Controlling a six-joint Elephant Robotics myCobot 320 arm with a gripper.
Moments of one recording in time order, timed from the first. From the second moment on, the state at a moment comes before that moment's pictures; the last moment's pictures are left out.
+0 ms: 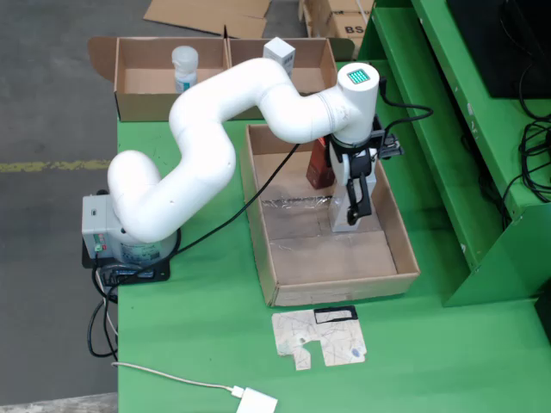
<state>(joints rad) 0.22 -0.76 -0.41 -0.23 1.49 0.18</state>
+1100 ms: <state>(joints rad) 0.22 -0.83 -0.03 -0.12 1.46 0.15</state>
